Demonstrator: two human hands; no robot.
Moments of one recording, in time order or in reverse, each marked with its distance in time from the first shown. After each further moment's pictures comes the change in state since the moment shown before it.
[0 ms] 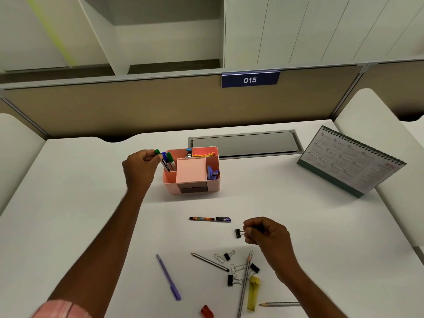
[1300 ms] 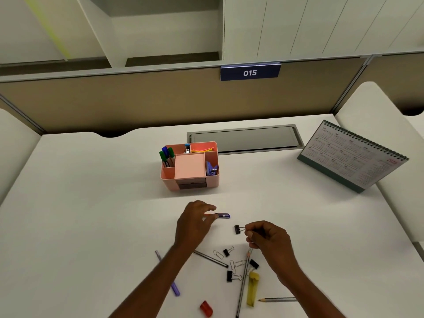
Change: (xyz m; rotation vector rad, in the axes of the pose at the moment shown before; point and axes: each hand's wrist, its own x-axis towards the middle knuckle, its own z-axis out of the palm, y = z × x) left_hand -0.173 -0.045 0.079 0.196 -0.481 0.245; right_hand 0.001 0.027 -0.009 -0.065 -0.010 0.051
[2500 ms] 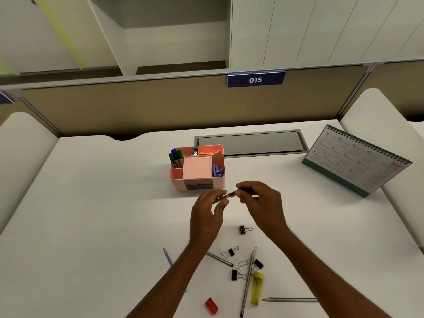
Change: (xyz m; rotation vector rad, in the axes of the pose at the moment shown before) left_hand -0.008 0.051 -0.005 -0.299 0.246 0.057; right_hand 0.042 -0.076 0.030 -0.293 0.064 -0.561
